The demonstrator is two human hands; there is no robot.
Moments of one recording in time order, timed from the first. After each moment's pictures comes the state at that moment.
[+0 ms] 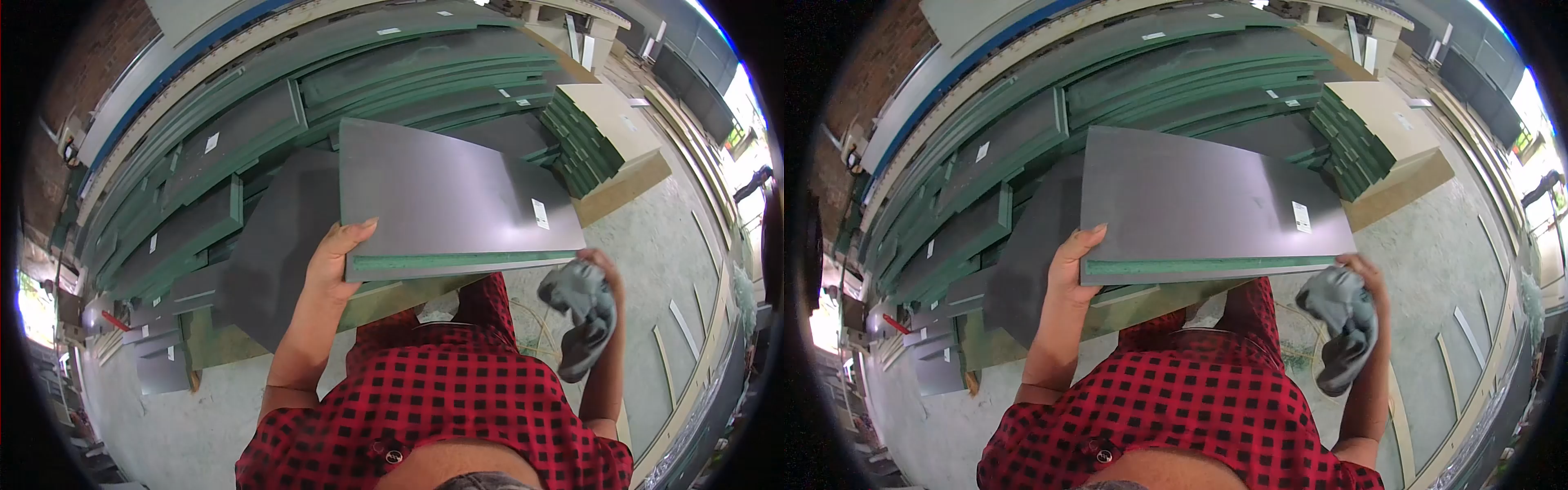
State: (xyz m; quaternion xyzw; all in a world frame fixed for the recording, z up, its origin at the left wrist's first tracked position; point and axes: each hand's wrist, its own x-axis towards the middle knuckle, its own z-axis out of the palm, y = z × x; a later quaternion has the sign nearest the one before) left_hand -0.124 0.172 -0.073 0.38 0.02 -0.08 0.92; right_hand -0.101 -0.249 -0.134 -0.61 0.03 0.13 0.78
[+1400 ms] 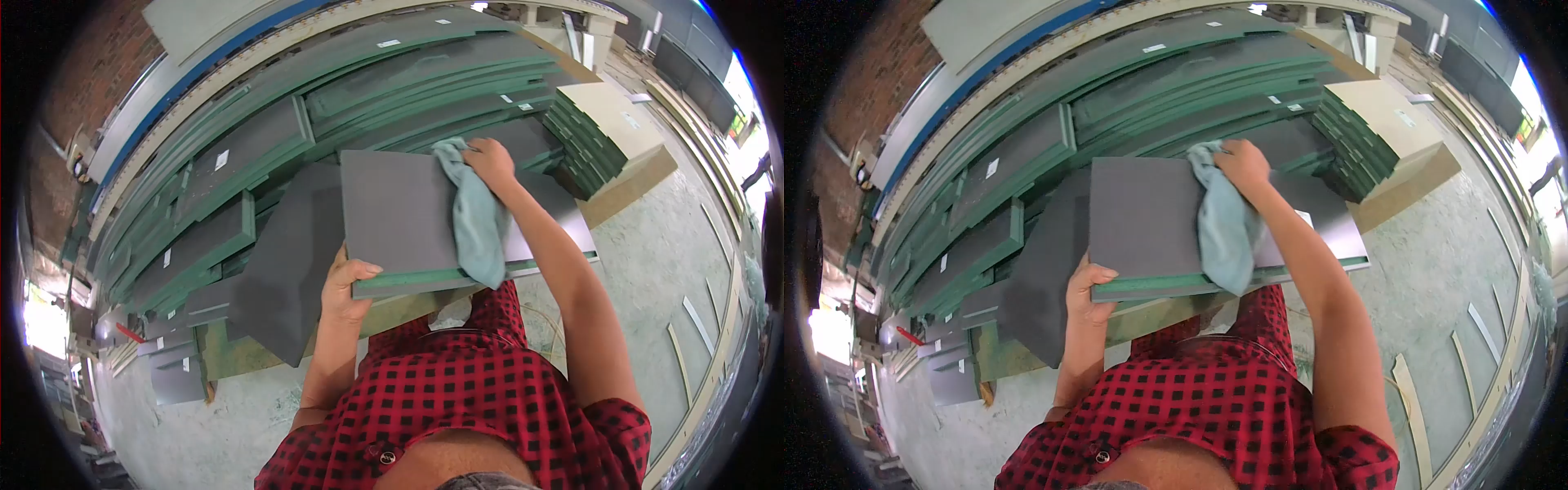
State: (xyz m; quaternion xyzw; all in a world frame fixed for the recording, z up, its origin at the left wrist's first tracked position) left_hand -0.140 0.172 -0.102 0.40 0.06 0.03 0.91; right_hand 0.094 -0.045 -0.125 -0.91 -0.10 -0.13 0.37
